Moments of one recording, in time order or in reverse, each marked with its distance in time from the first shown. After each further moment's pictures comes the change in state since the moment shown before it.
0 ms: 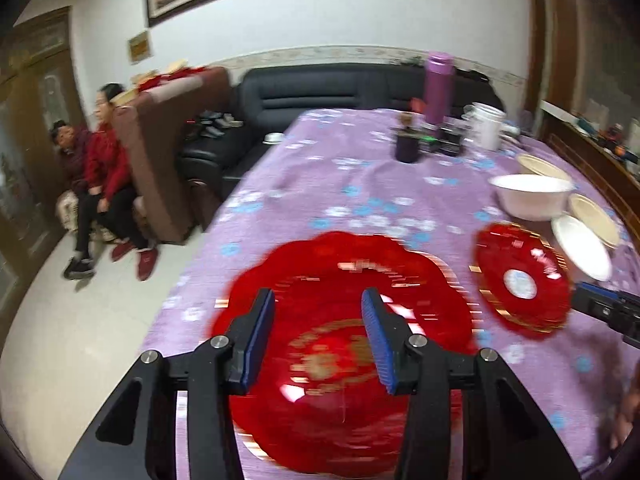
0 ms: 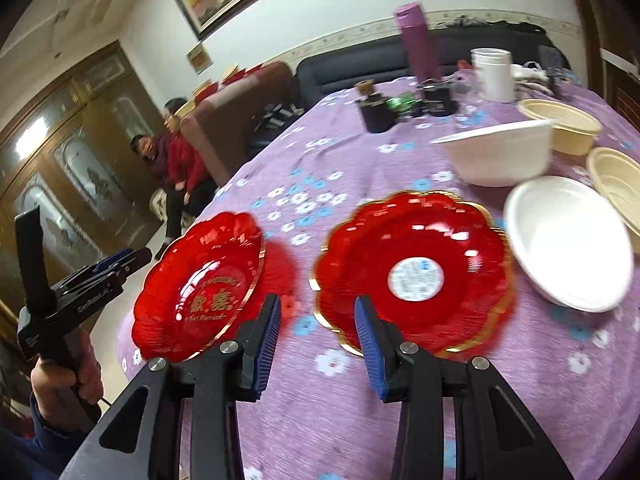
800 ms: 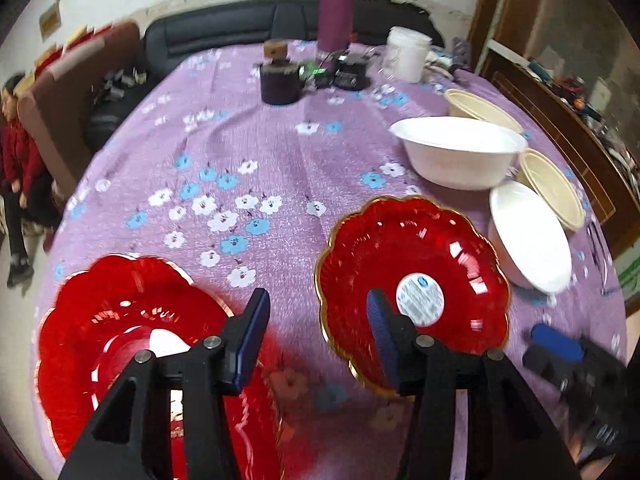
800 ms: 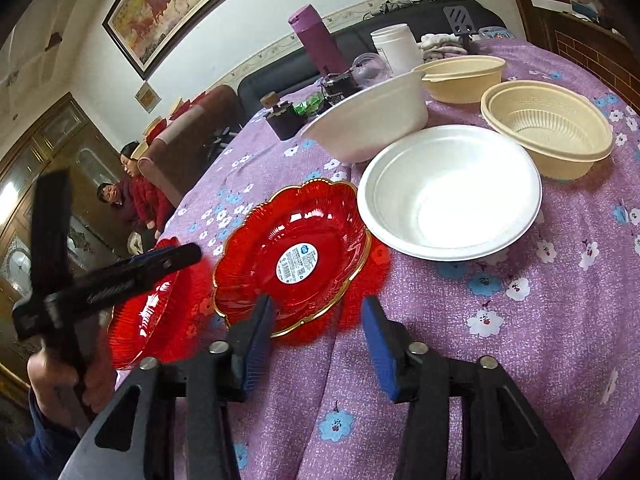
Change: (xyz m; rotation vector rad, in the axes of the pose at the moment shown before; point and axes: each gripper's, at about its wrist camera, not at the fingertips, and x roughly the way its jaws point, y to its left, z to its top) left arm 0.094 -0.120 0.044 0.062 0.272 -0.216; right arm -0.022 -0.078 -0.019 0.191 -0.002 -0.053
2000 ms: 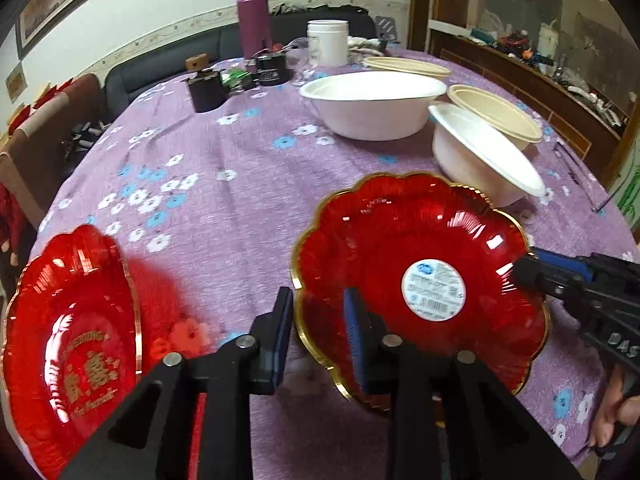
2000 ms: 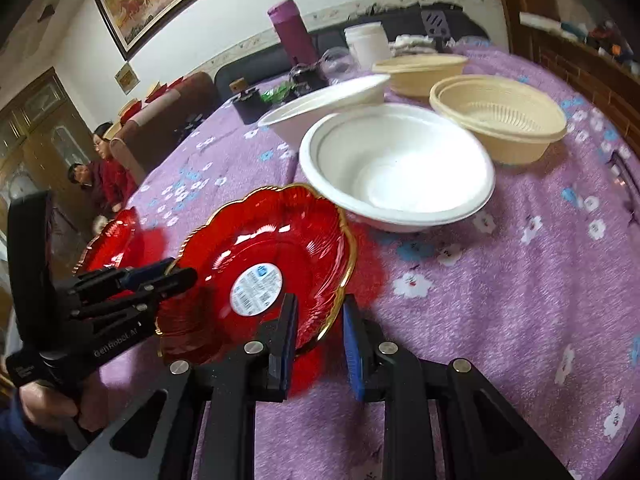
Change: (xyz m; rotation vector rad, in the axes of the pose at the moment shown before) left arm 0.004 -0.065 -0.073 0.224 -0.111 -0.015; right arm -0.020 -0.023 -0.027 -0.093 -0.016 -0.195
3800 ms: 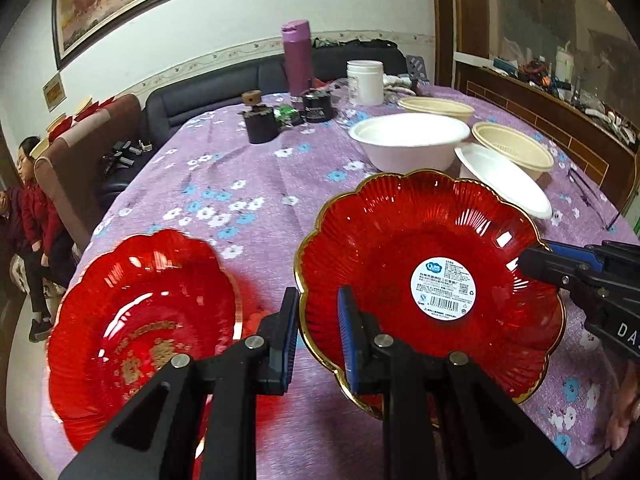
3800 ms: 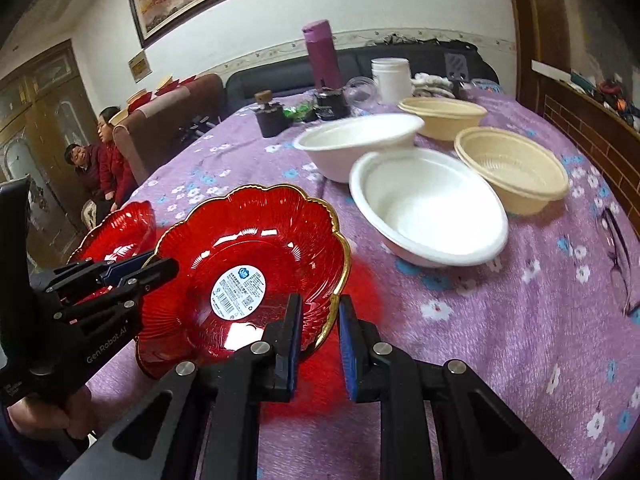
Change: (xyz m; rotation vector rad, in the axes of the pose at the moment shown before) left arm -0.049 0.026 -0.015 -0.040 -0.128 0.120; right arm -0.017 0.053 0.010 -0.118 -0.063 -0.016
